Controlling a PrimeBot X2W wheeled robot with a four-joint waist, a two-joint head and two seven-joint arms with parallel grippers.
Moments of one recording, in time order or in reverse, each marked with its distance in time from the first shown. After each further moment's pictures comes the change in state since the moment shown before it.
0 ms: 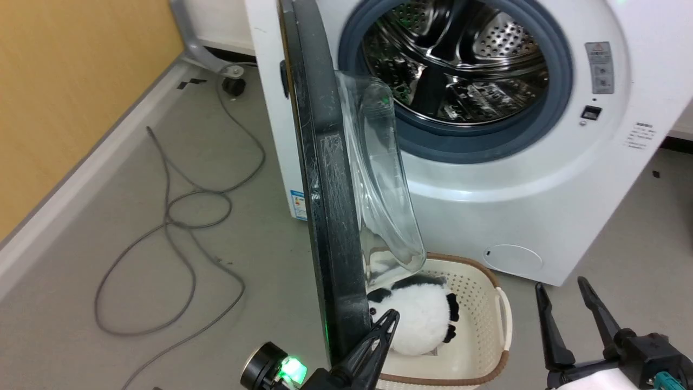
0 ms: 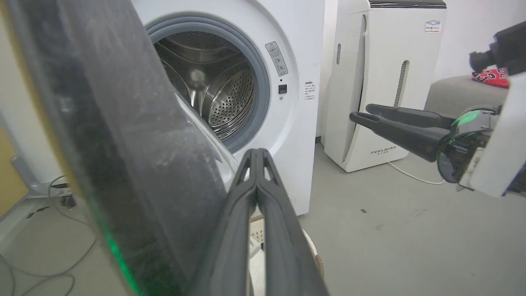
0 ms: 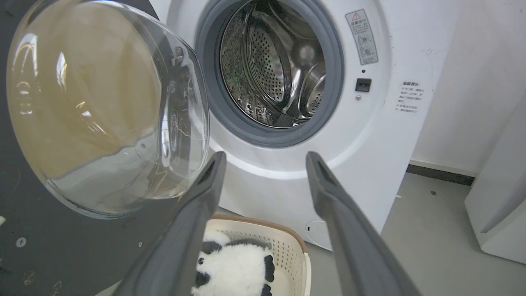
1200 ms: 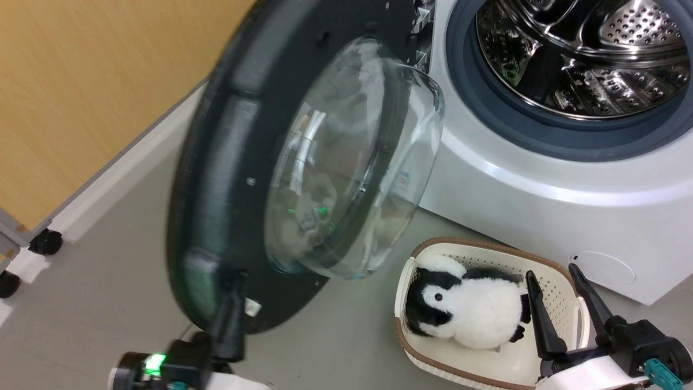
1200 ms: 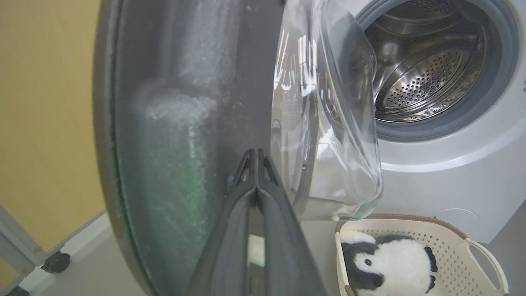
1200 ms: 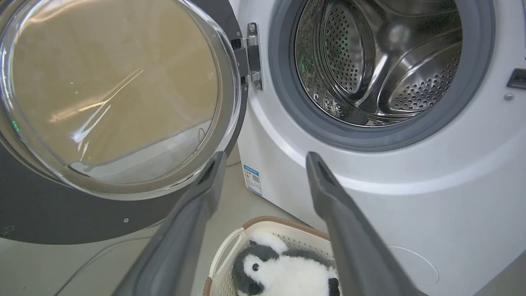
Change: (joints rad) left arm 0.069 0.038 0.335 -0.050 -0.047 0.112 0.000; right arm -0.042 0.001 0.025 0.015 -0.020 0.000 0.000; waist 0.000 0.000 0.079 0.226
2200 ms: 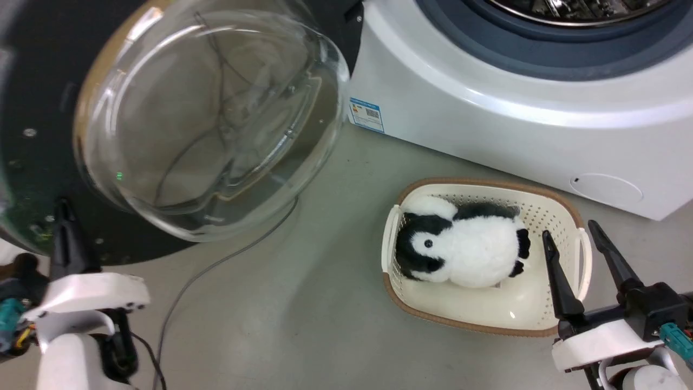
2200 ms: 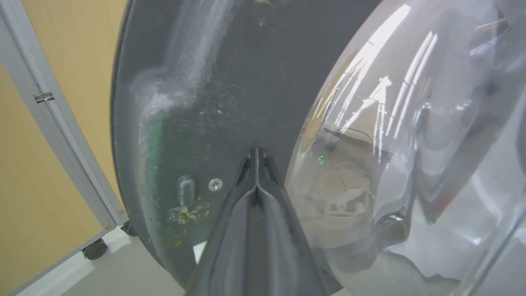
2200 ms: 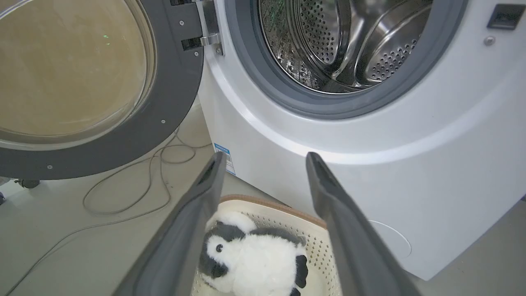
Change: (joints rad) left arm -0.332 -0.068 0.548 0.253 -0.073 -0.067 0.000; right arm -0.105 -0.060 -0.002 -0.007 -0.054 0.000 0.000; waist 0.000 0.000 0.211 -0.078
